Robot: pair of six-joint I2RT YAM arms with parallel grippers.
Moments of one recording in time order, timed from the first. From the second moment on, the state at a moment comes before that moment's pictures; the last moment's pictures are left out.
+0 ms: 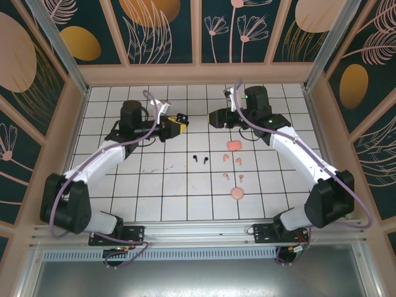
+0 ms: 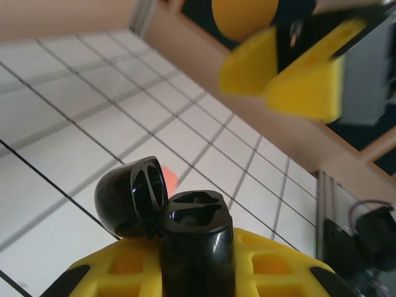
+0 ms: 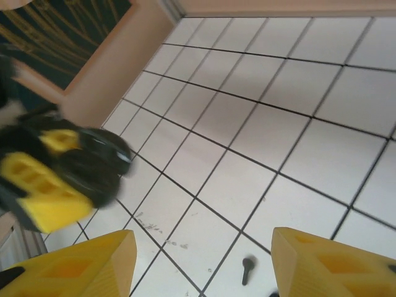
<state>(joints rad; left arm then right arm) -0.33 1.39 0.92 0.13 0.86 -0.25 0.45 1.42 1.22 -0.35 -0.51 0.29</state>
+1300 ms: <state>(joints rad) -0.33 1.02 0.36 1.06 0.07 -0.35 0.84 1.98 1.40 -0.60 0.02 0.57</state>
